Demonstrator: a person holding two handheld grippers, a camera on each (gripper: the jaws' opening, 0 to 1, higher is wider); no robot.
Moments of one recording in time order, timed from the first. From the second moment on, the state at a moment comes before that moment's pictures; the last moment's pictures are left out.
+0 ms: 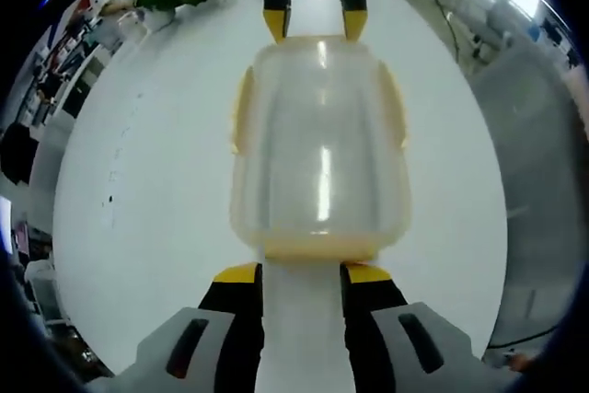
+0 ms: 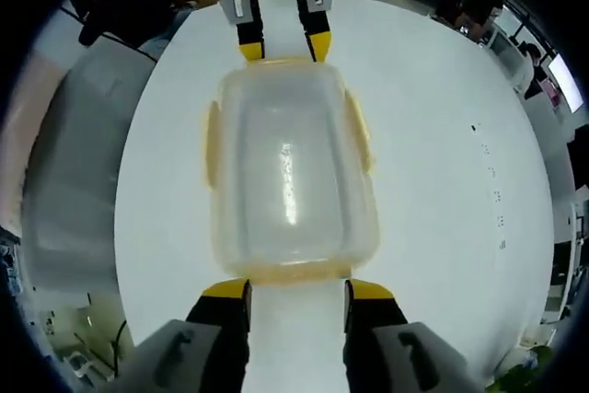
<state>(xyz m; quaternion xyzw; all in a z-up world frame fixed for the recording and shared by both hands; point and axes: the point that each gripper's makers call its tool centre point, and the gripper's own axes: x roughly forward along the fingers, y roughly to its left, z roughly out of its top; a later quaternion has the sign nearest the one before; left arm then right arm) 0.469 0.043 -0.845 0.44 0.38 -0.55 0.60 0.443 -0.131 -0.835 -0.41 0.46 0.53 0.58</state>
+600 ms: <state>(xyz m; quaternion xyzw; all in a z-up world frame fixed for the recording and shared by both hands) 0.474 0.065 -0.828 0.44 0.39 -0.52 0.61 0.458 -0.143 -0.799 -0.39 0.45 0.52 0.61</state>
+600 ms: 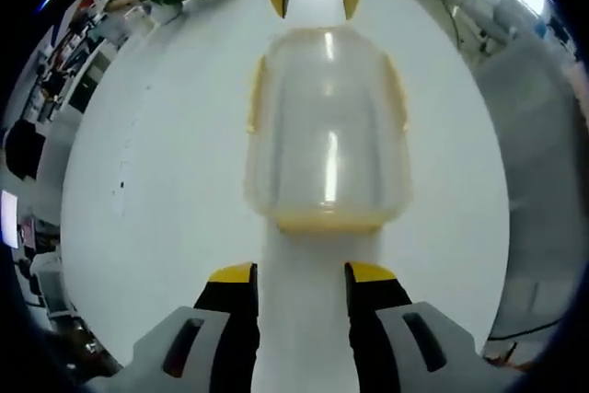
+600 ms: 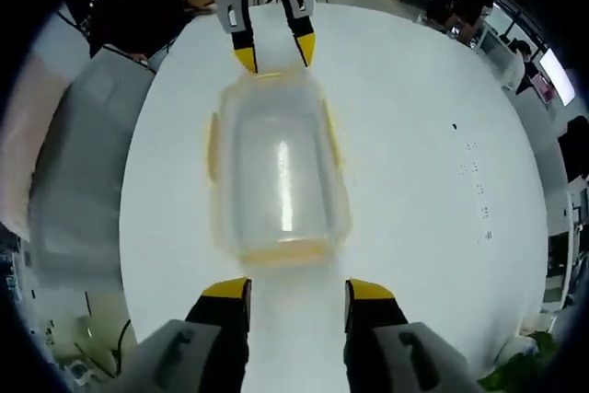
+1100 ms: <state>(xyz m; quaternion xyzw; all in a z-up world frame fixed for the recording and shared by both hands) 0.468 0.012 -0.792 0.34 0.36 -0.54 0.68 0.452 -0.096 -0.790 -0.32 0.42 0.55 0.65</state>
